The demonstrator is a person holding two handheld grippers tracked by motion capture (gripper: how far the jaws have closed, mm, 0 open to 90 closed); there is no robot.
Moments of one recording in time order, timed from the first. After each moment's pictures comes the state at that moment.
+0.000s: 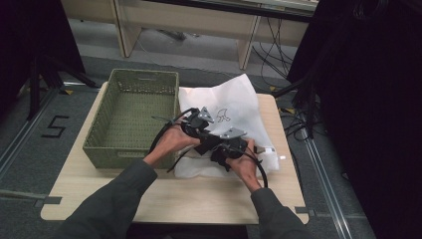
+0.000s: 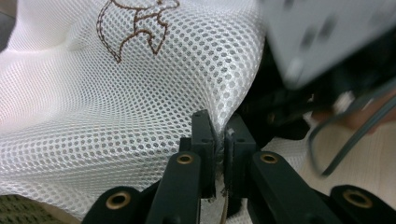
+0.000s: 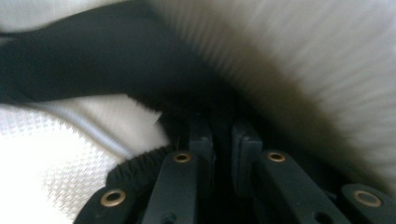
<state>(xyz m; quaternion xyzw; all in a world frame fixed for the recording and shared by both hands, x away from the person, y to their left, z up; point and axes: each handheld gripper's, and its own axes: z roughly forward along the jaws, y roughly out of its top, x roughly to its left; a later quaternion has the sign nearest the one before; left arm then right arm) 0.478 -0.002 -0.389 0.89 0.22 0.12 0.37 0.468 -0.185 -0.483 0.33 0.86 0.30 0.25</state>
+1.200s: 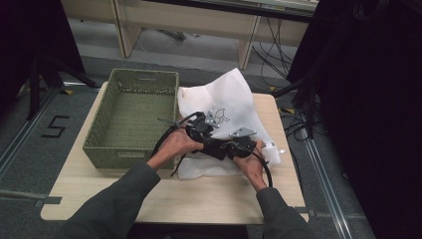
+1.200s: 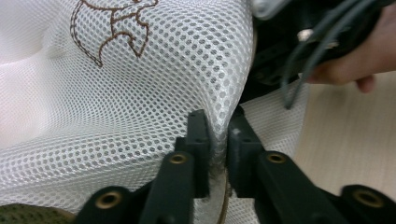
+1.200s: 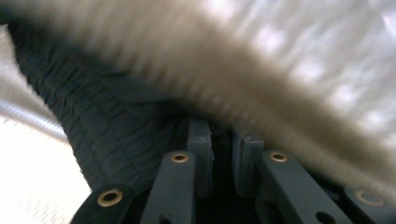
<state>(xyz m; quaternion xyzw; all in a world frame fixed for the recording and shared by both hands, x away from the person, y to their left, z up) 0.467 -0.014 -0.391 0.90 0.21 0.14 0.35 0.475 -0.215 -0.478 0.38 0.83 0.31 0.26</state>
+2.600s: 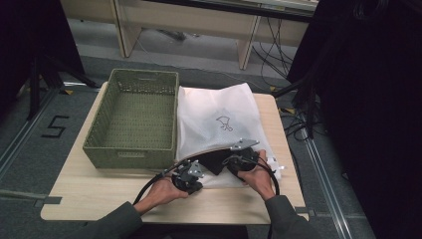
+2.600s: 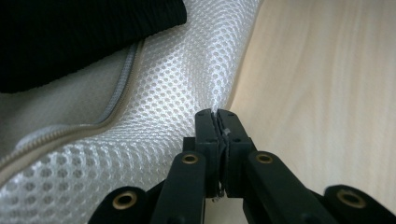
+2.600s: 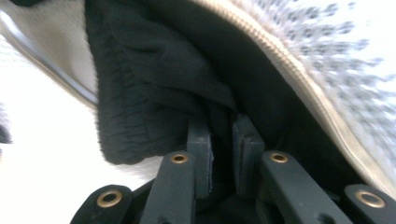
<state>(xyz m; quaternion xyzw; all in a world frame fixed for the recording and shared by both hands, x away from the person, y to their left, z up) 0.378 0.012 -0.502 0.92 0.19 0.06 0.34 0.431 -0.217 -0.469 0.34 0.87 0.29 0.20</state>
